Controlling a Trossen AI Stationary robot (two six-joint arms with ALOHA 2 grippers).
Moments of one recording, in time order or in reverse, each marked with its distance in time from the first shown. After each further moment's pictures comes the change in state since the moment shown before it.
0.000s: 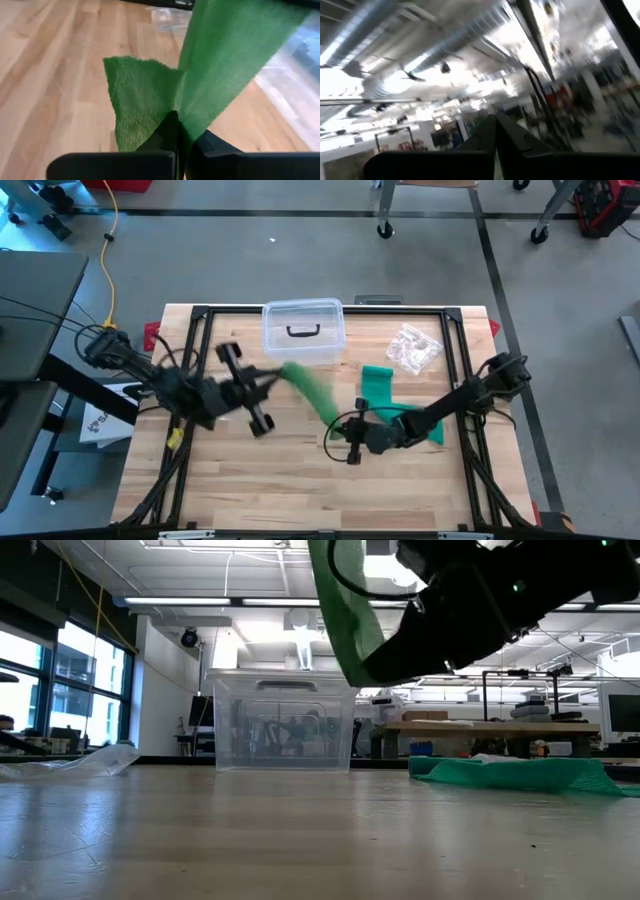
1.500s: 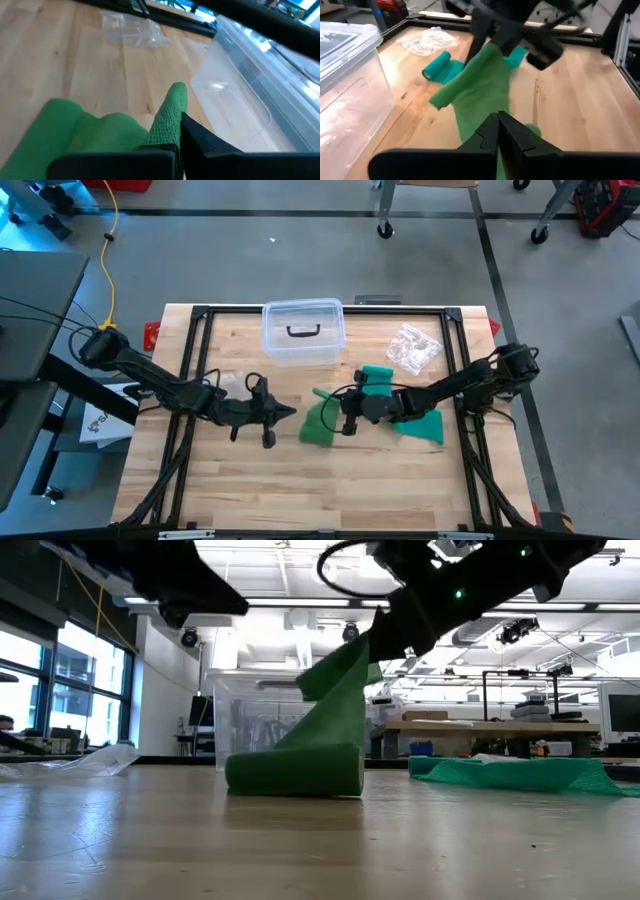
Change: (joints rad) left arm 0.101 -0.035 -0.491 -0.707 0.109 -1.148; right arm -0.194 -0.118 0.000 -0.020 -0.062 -0.217
